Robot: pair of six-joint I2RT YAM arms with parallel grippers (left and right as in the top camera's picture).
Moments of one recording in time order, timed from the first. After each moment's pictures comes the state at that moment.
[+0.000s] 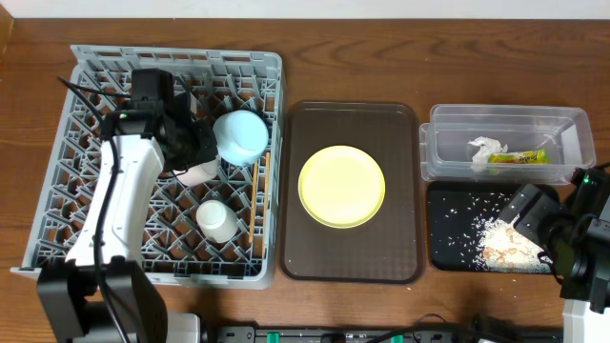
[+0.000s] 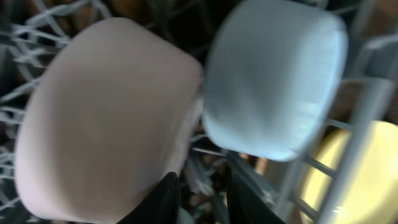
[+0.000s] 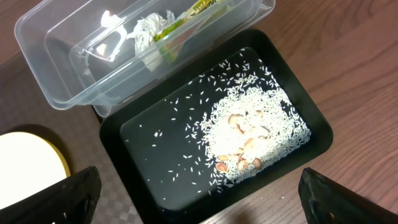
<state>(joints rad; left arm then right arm) 0.06 1.59 1.26 -0.93 0.21 -0.25 -0.30 0.89 1.03 -1.14 0.04 0.34</state>
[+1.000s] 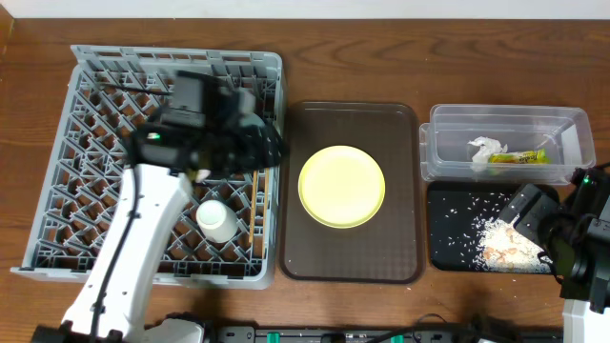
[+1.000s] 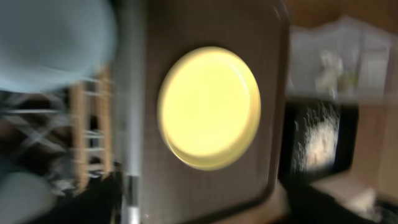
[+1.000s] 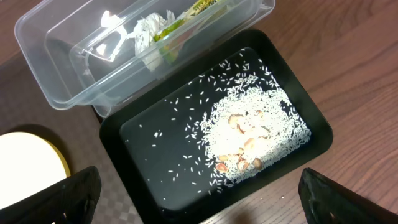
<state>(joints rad) -0.19 1.41 1.30 -1.00 0.46 -0.38 -0.30 0.89 1.03 -1.14 0.04 0.34</state>
